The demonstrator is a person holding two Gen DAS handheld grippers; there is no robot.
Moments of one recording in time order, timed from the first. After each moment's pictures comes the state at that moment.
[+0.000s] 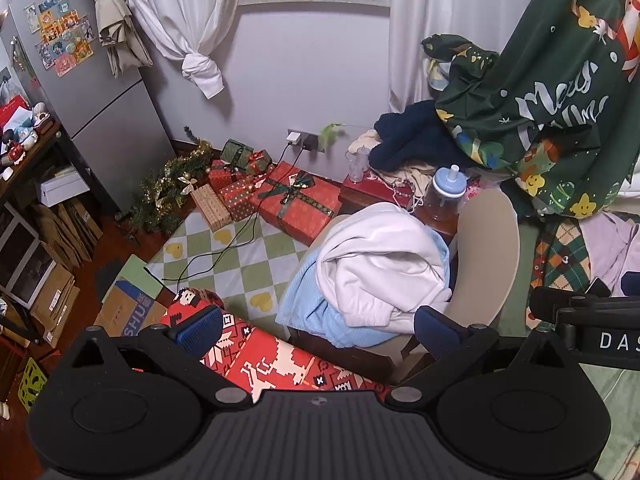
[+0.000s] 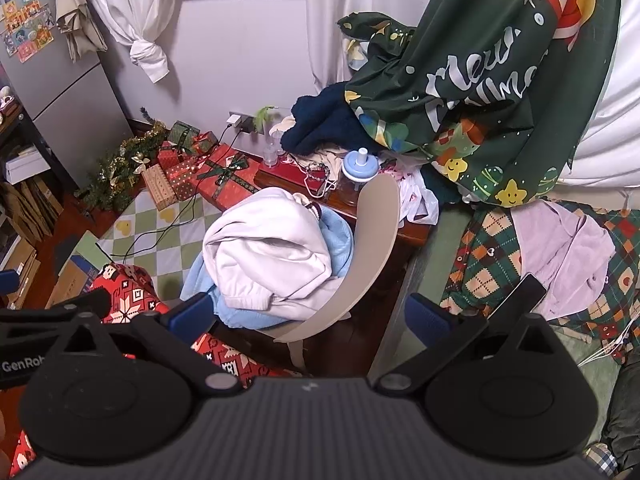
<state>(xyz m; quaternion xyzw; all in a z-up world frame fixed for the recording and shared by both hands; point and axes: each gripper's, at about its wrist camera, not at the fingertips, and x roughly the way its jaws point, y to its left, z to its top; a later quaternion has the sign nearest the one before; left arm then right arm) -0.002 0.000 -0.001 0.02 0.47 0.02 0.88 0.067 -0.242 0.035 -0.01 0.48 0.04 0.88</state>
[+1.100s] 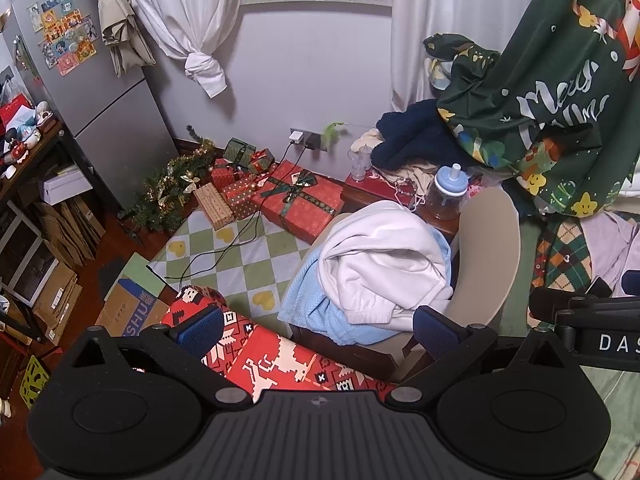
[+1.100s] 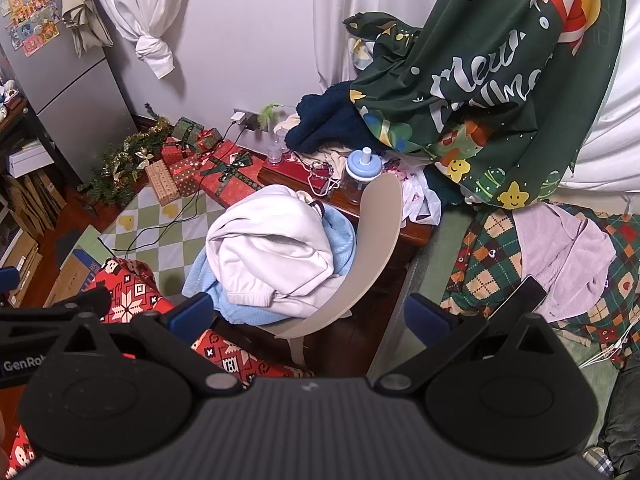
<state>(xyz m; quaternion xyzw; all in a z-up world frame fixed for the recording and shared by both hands) -0.006 0.000 -0.001 0.02 0.47 0.03 0.88 0.059 -0.239 0.034 -0.02 0.48 0.05 0.87</state>
